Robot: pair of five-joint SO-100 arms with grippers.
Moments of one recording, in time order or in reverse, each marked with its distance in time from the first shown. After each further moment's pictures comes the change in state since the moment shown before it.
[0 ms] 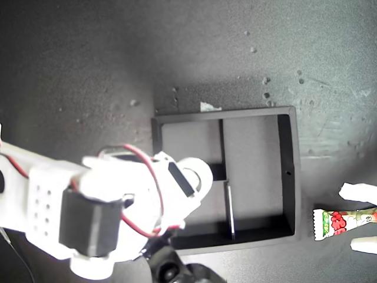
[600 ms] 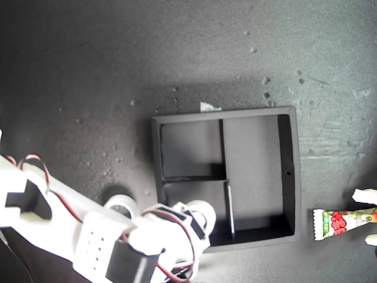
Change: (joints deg) arm 0 8.8 -24.1 -20.4 0.0 -6.8; arm 1 -12.7 0.0 22.7 -16.2 10.8
